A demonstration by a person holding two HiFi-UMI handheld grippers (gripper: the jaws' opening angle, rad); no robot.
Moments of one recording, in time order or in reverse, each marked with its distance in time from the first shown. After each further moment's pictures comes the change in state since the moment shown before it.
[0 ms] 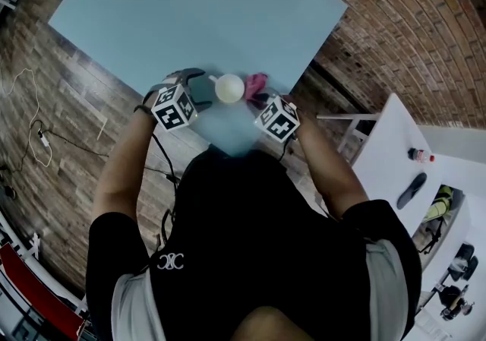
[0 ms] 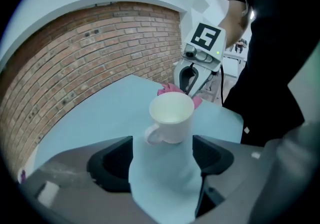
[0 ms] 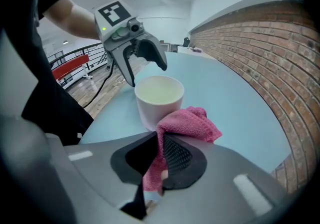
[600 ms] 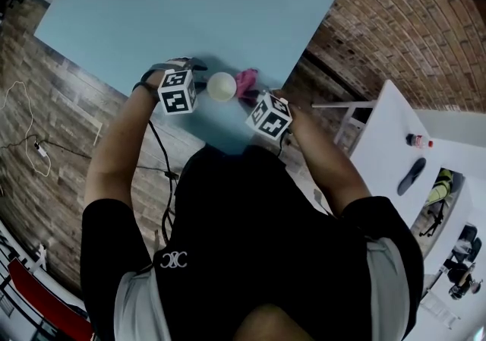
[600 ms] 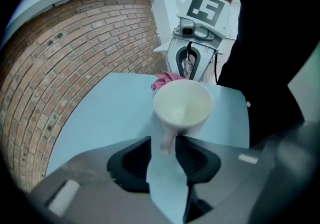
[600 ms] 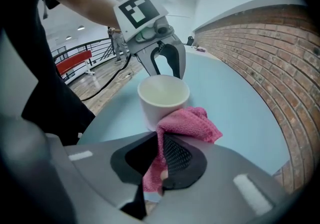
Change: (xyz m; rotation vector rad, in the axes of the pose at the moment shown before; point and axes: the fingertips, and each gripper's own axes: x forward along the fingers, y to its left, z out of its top) left arm 0.035 0.025 -0.001 0.292 0.163 -0.093; right arm 0.003 0.007 0.004 -0.051 0.022 0.007
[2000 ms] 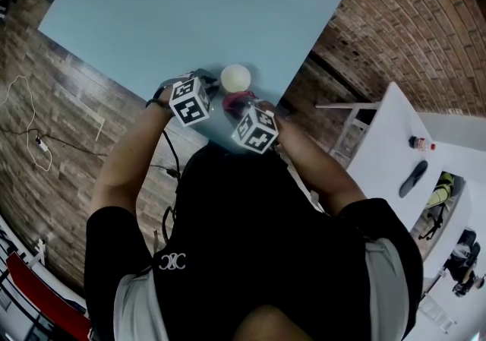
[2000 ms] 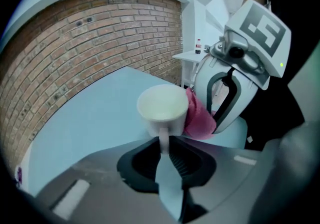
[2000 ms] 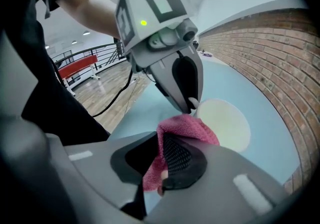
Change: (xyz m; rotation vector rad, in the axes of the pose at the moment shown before) left arm 0.000 -0.027 0.019 -0.319 -0.067 0.028; right arm 0.018 0.058 0.039 -0.017 -0.058 0.048
